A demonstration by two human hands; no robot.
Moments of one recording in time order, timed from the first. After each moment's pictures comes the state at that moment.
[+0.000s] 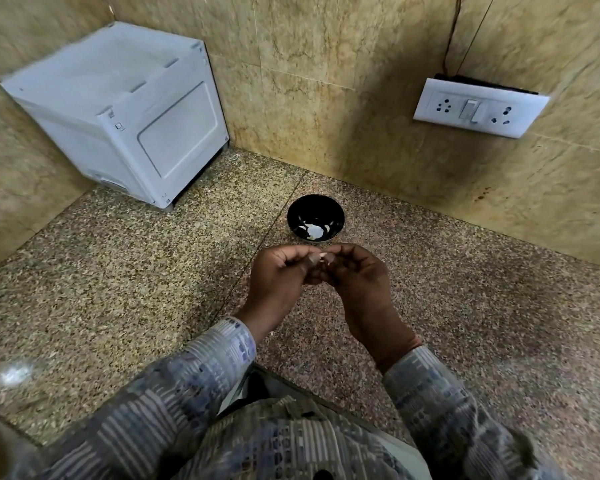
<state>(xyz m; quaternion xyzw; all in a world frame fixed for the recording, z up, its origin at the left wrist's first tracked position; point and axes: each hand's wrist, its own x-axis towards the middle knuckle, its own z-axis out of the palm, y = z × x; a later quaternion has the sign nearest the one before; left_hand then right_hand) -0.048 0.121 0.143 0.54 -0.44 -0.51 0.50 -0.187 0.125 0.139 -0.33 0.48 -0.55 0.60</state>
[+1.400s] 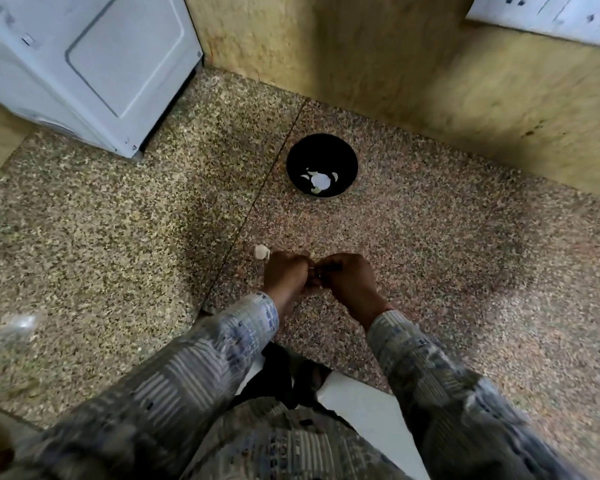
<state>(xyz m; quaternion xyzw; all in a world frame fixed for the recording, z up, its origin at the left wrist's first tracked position) -0.048 0.081 0.000 0.71 -0.17 -0.62 0.29 -0.178 0.091 -0.005 -0.46 0.73 -0.16 0.47</state>
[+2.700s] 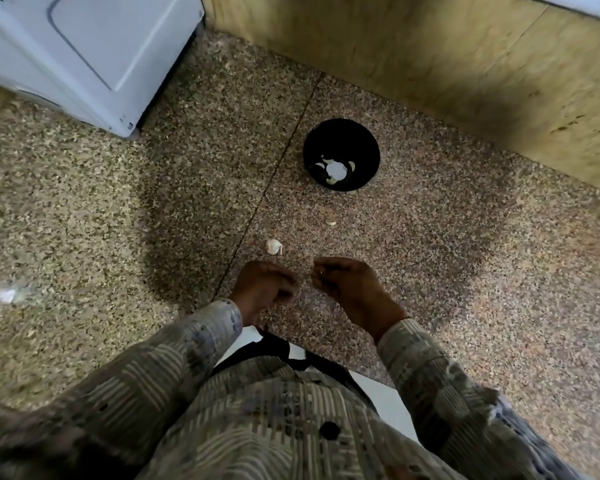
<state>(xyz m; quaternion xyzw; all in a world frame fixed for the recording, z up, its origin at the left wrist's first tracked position) 0.044 0.096 -0.019 0.68 -0.27 -0.66 0.18 -0.147 0.091 -0.011 -0.10 0.59 -0.33 0.73</state>
